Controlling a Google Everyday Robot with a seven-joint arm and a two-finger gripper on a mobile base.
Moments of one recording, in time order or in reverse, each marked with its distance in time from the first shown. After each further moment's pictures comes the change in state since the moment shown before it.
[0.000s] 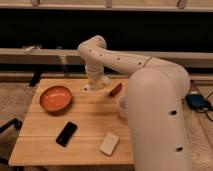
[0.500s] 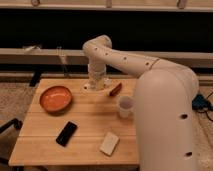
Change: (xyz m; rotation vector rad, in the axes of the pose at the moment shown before) arm -0.005 0.007 -0.008 0.041 -0.056 0.098
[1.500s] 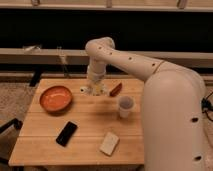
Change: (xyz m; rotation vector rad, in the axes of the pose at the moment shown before) arm -0.039 0.019 -0.003 -0.037 -0.169 0.044
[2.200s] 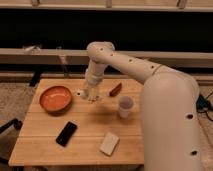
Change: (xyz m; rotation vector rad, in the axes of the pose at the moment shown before) arm -0.028 0.008 0.018 -0.052 -0.168 -0.026
